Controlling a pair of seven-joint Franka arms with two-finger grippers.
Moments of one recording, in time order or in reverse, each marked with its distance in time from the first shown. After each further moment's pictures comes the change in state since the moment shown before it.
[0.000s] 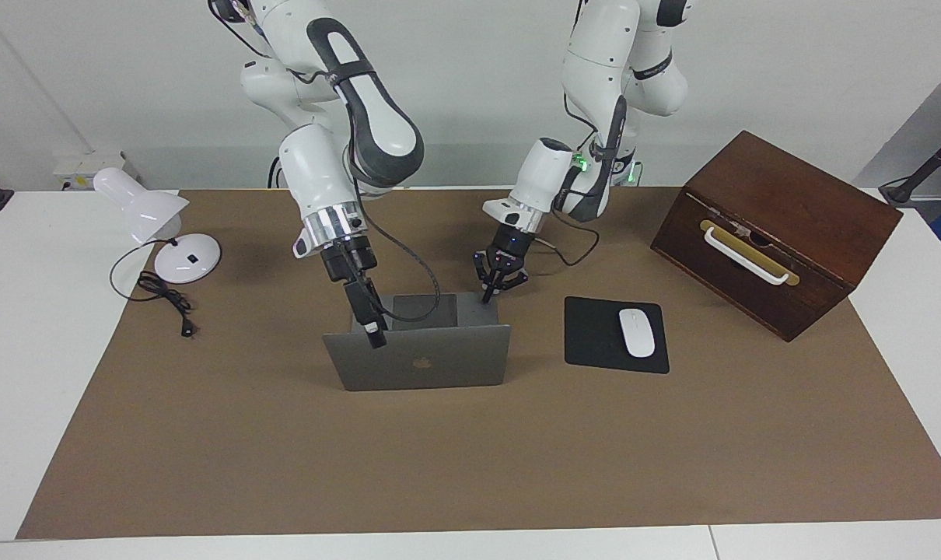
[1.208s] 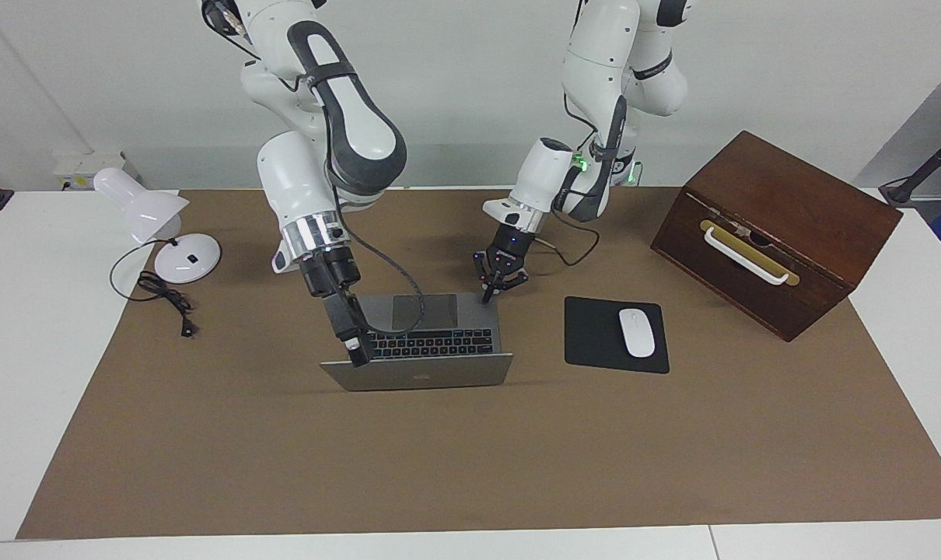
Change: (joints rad) left arm 0.000 0.000 0.000 0.000 0.000 0.000 0.000; right arm 0.006 0.046 0.010 0.112 -0.001 -0.032 -0.018
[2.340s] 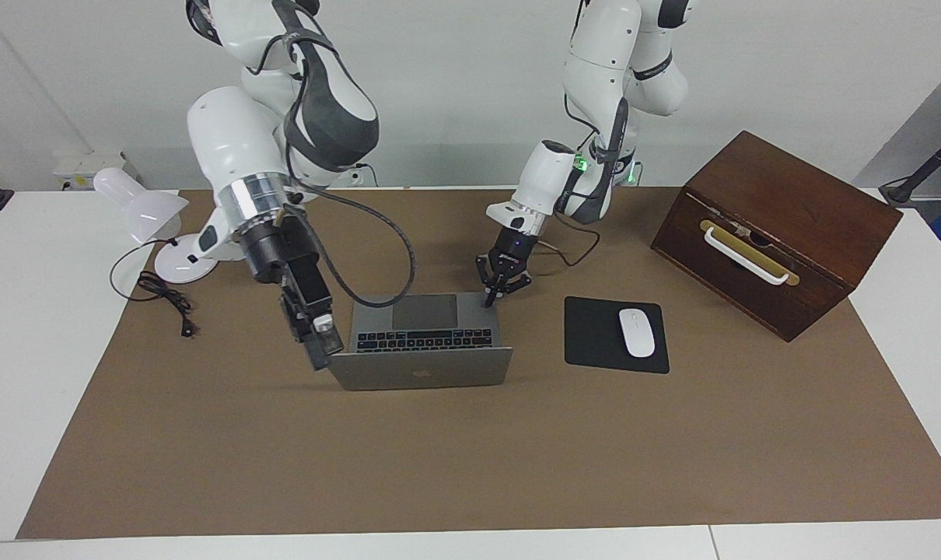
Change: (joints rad) left arm 0.017 0.008 0.004 0.013 0.000 -0.002 -0.075; right arm -0.169 0.053 -0.023 0.283 -0.690 -0.291 0.080
